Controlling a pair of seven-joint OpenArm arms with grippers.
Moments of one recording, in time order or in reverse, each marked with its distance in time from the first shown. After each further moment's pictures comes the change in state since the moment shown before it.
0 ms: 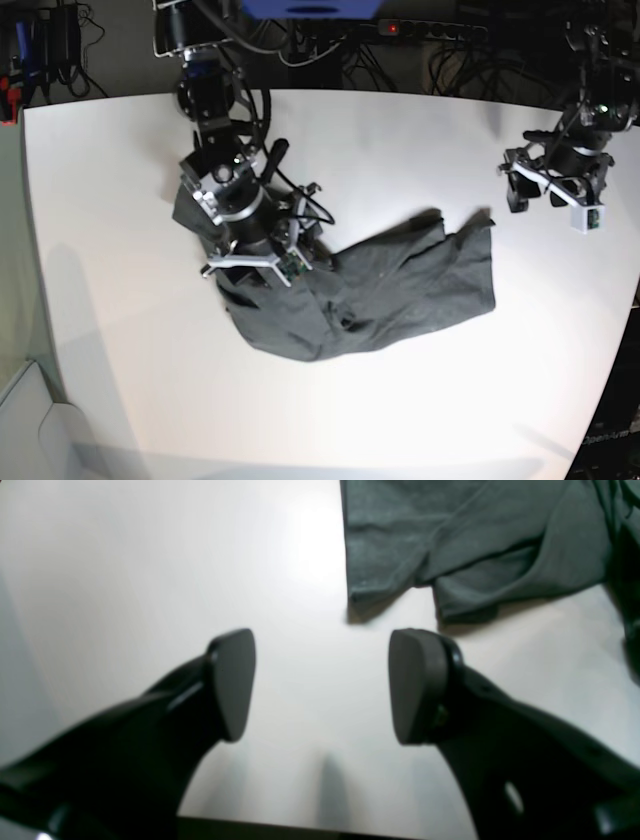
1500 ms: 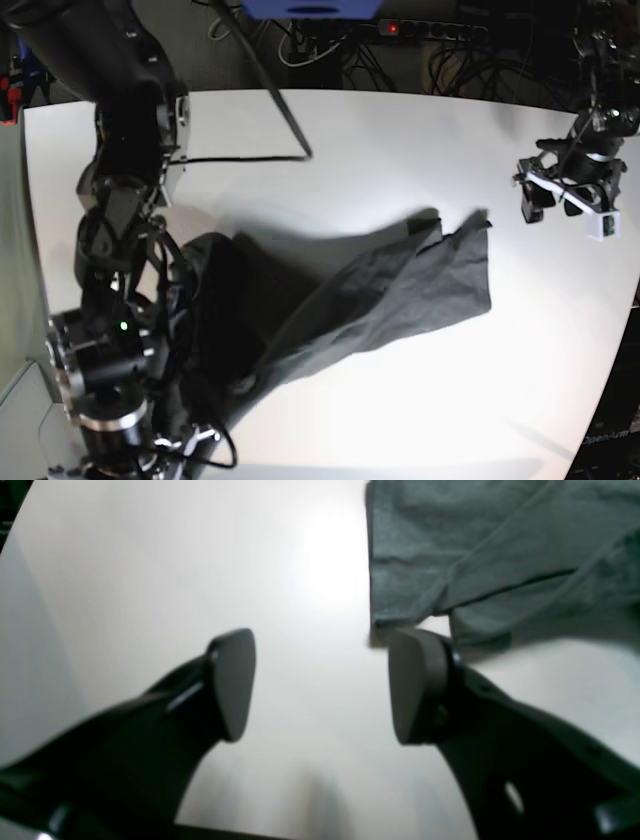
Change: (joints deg) left arm -0.7 0.0 -3.4 0.1 -0.3 -0.2 -0.1; right arm 35.1 6.8 5.2 18.9 0.2 0.3 -21.2
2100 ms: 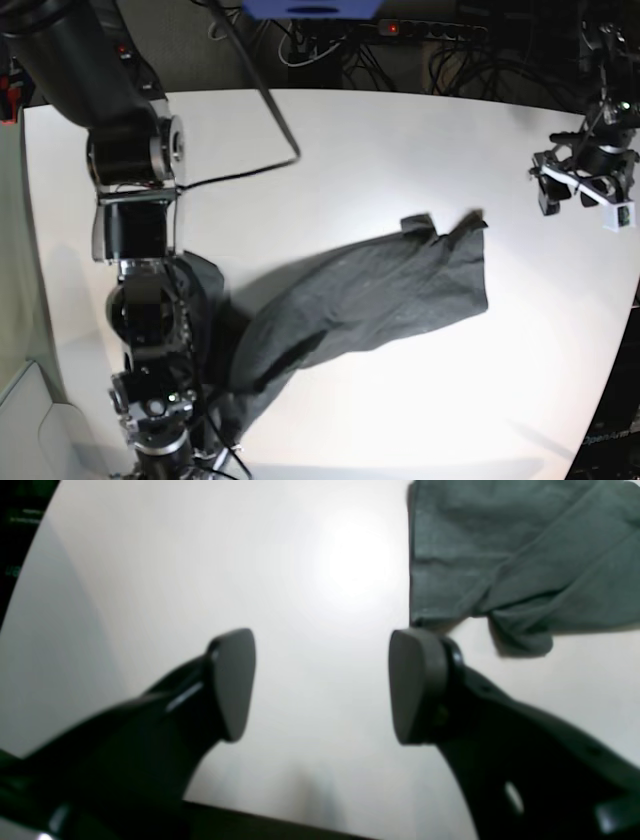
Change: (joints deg) left arm 3.5 -0.4 -3.8 0.5 0.2 0.2 -0.2; right arm 6.6 0.8 0.0 -38.4 0.0 -15.9 23.0
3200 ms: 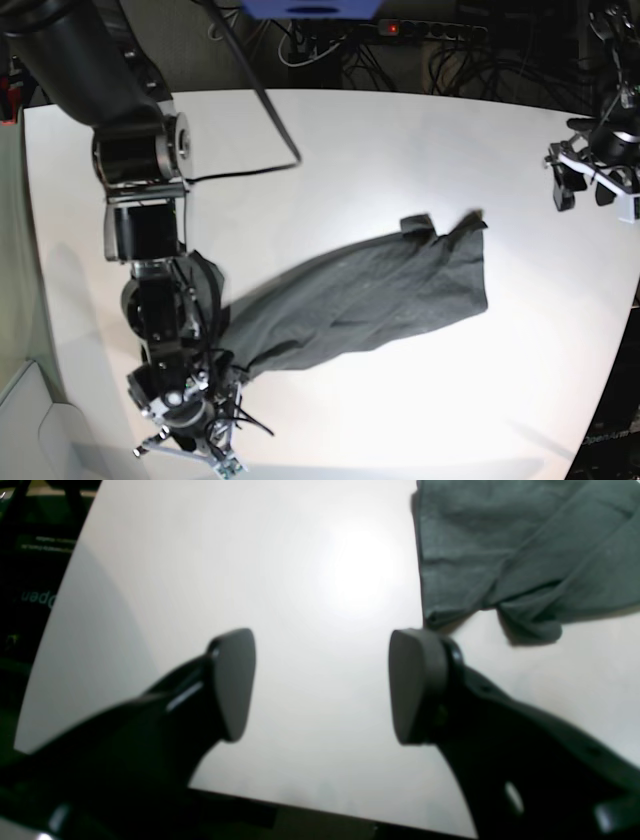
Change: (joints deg) left arm 1.5 3.1 -8.6 1.1 0.5 -11.4 0.6; right arm -0.4 -1.6 -0.4 -6.7 0.2 15.5 -16.1
